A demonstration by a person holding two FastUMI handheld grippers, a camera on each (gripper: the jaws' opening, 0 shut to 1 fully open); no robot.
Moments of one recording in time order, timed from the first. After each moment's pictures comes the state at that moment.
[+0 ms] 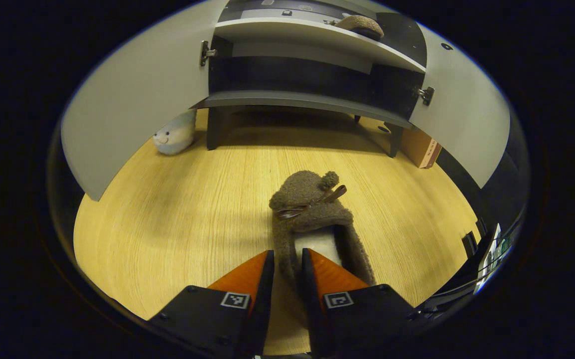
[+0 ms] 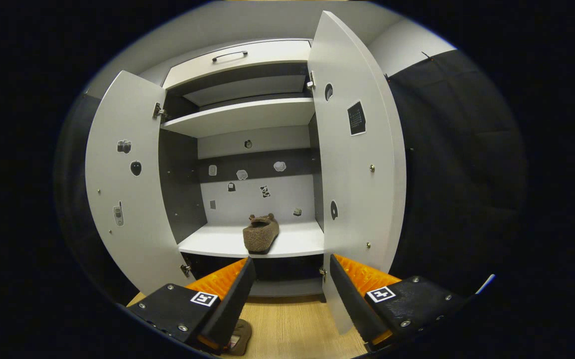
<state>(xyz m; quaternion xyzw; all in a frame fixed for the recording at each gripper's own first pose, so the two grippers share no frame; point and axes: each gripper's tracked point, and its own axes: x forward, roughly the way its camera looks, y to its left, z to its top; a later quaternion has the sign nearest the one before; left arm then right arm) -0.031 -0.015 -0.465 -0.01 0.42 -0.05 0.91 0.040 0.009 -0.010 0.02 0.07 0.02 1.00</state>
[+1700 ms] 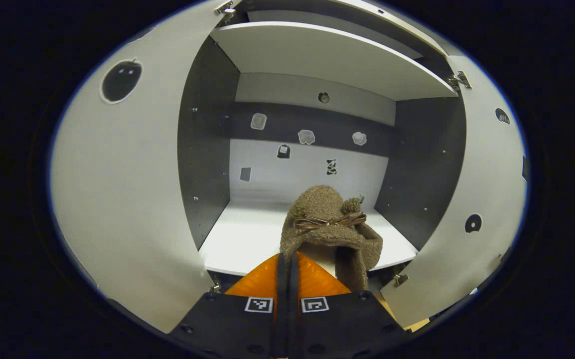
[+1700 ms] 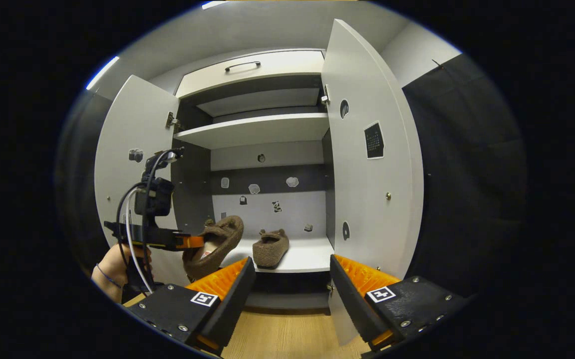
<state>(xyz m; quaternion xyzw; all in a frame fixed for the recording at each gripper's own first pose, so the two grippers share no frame) 0.239 -0.015 -0.061 -0.02 0.18 0.00 0.98 0.068 0.031 0.000 0.00 0.03 0.05 1.00</state>
